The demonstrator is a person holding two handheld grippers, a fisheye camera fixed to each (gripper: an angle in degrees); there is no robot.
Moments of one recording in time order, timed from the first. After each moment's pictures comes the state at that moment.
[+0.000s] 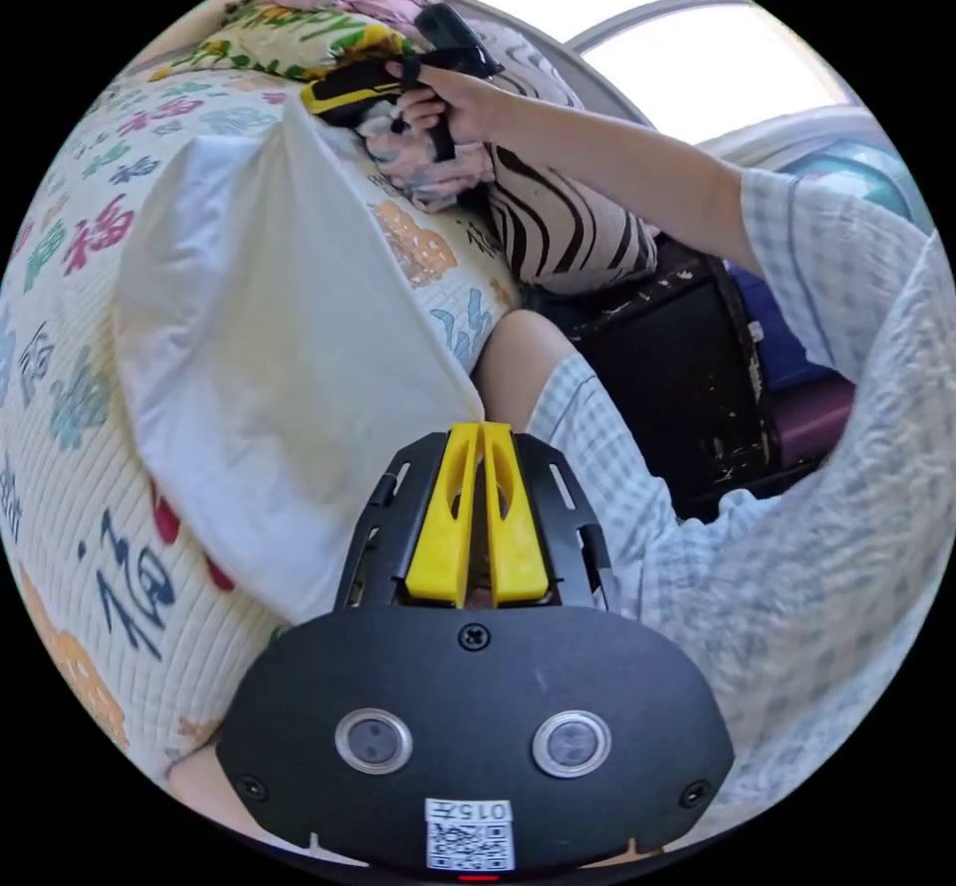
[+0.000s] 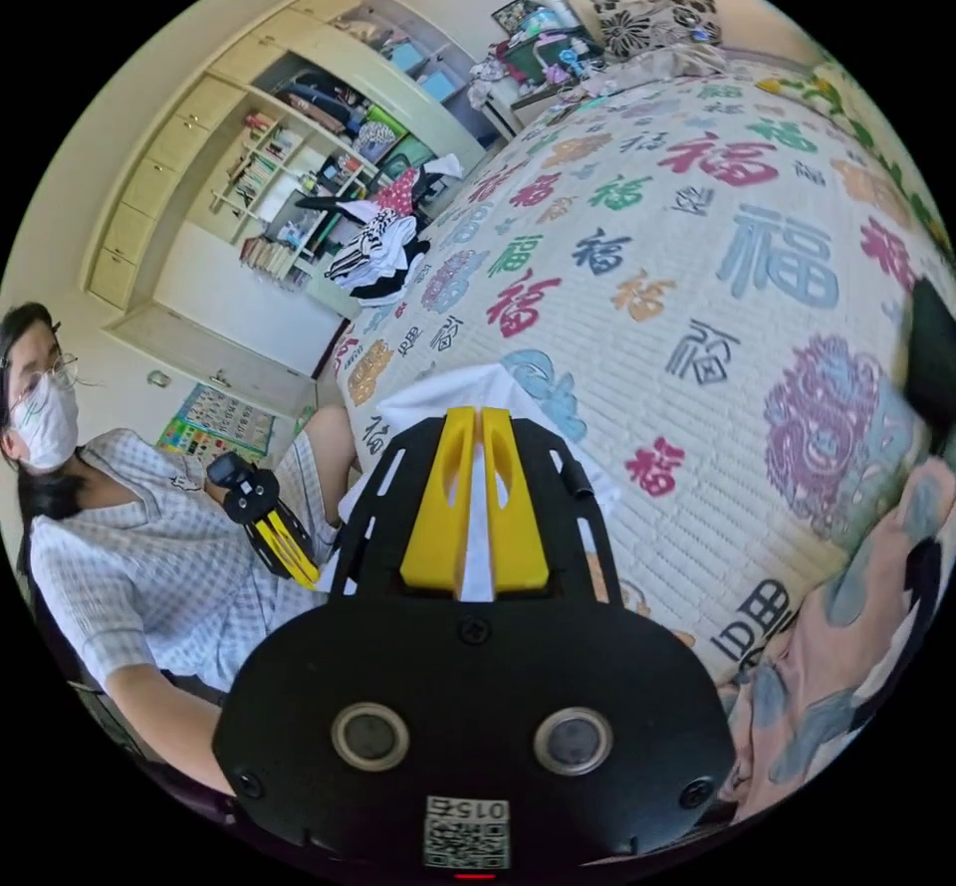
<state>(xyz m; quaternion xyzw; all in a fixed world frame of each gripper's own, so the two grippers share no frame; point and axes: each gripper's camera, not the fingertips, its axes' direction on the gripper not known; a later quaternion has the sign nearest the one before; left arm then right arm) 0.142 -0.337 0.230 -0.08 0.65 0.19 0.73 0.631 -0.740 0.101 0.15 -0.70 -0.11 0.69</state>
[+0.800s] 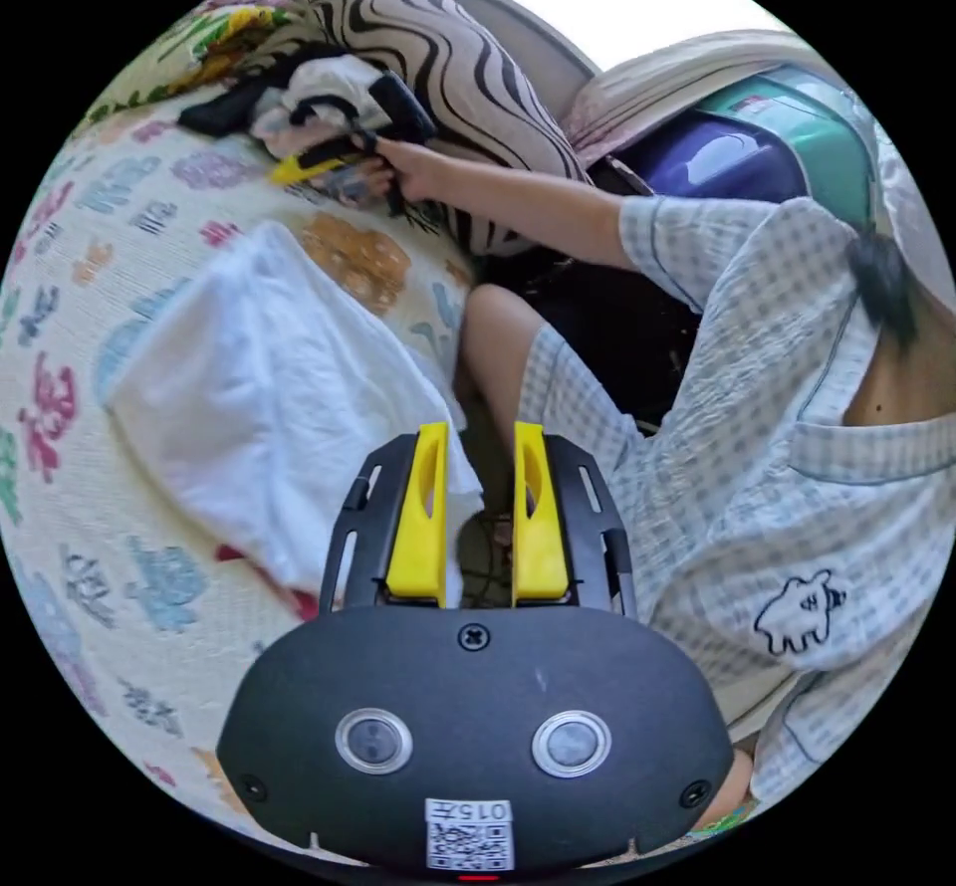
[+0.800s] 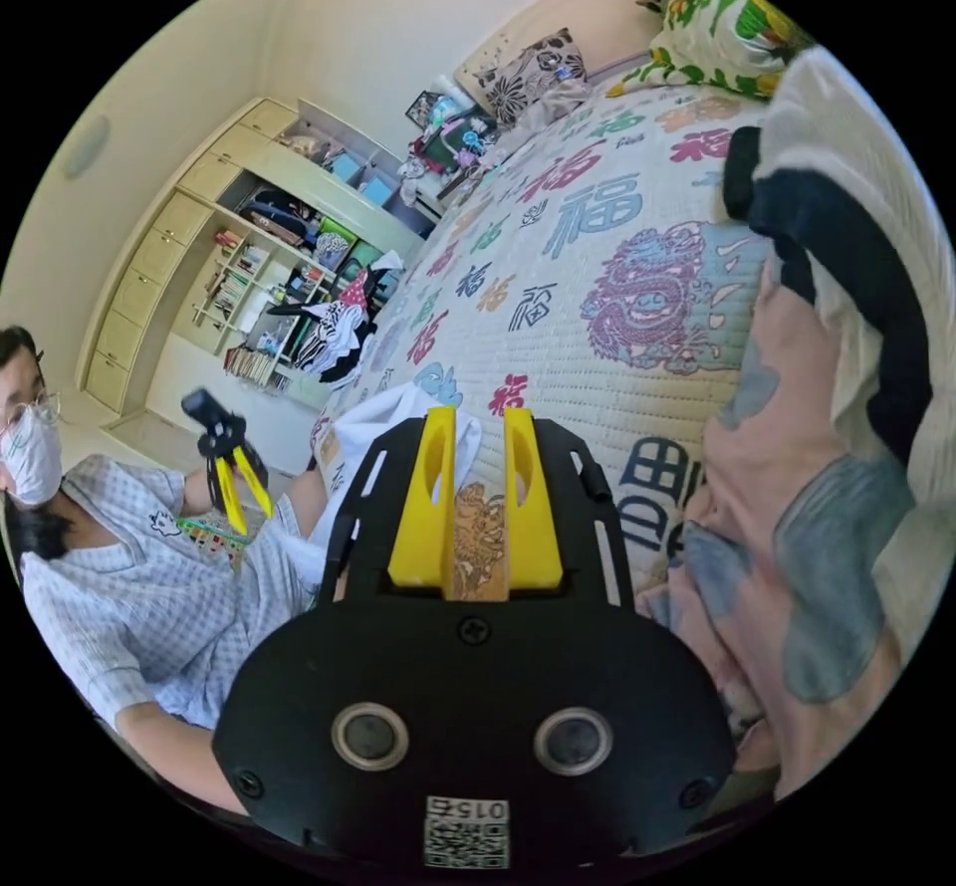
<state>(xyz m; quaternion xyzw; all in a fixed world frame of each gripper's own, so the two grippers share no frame) 0.220 -0.537 0.261 -0.06 0.65 0.35 0.67 0.785 -0.649 0.234 0.17 -0.71 0.05 0.68</state>
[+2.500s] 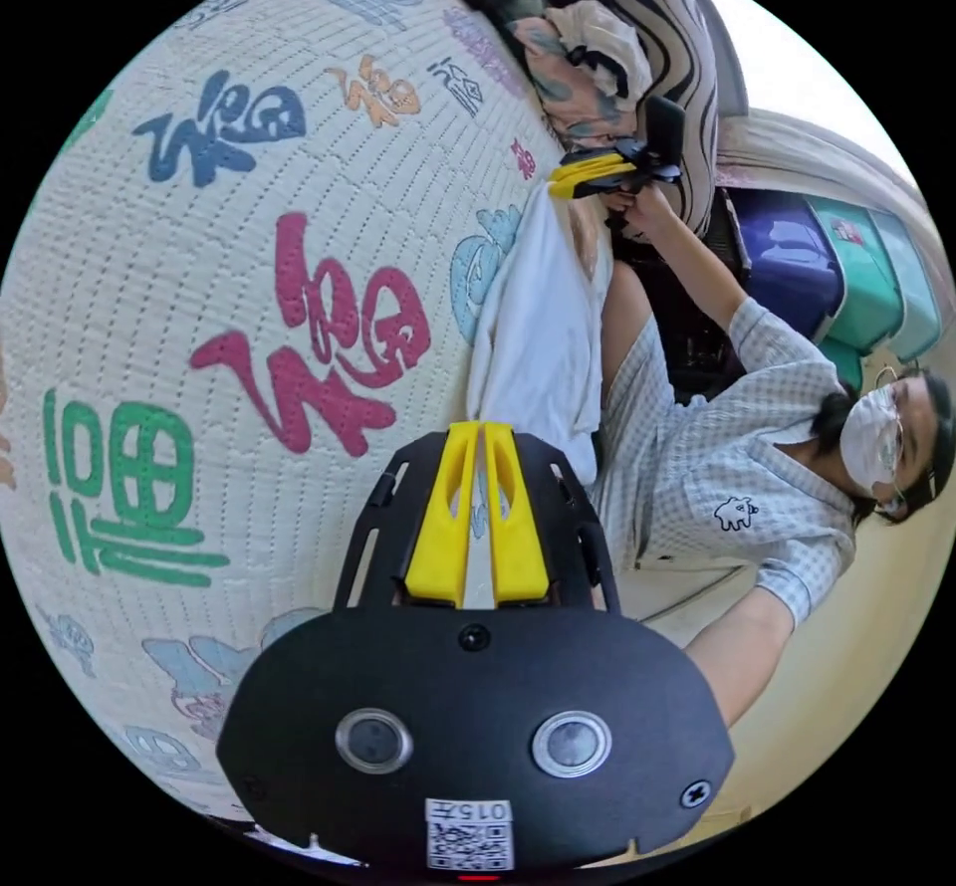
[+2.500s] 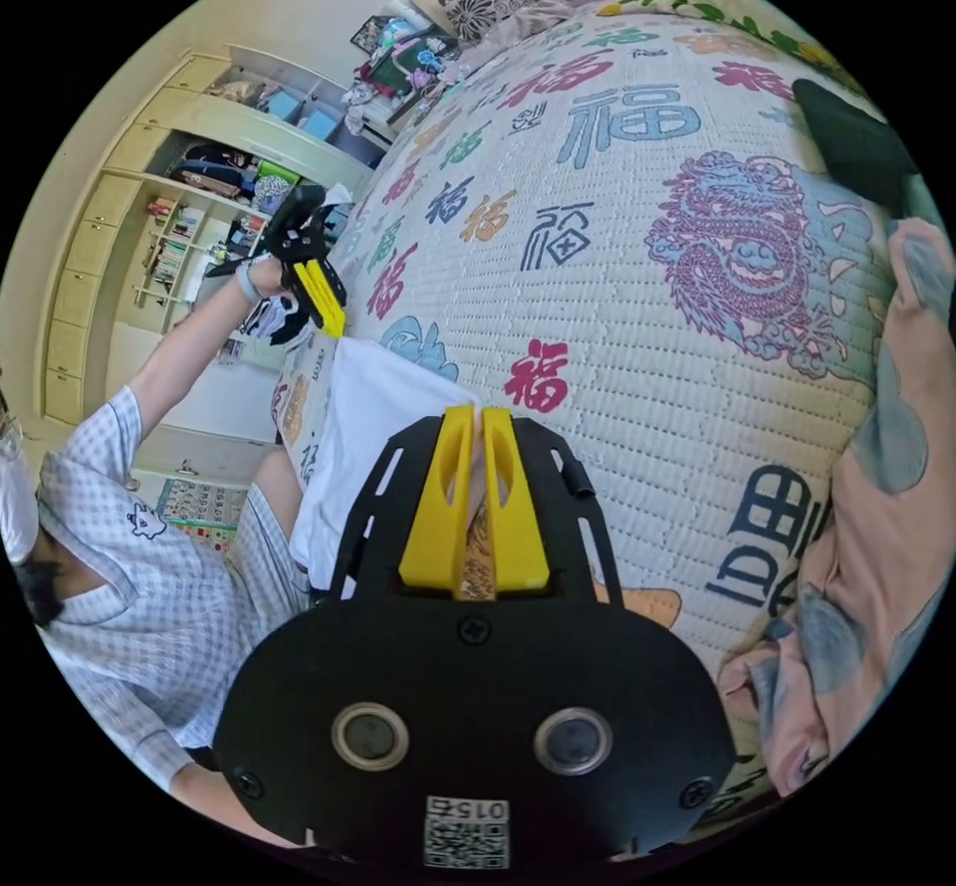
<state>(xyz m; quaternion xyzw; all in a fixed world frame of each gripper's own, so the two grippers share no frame) 0.337 -0.752 0.512 -0.28 0.64 0.39 0.60 0.763 -0.598 0.193 0.06 -0.68 0.02 0.73</state>
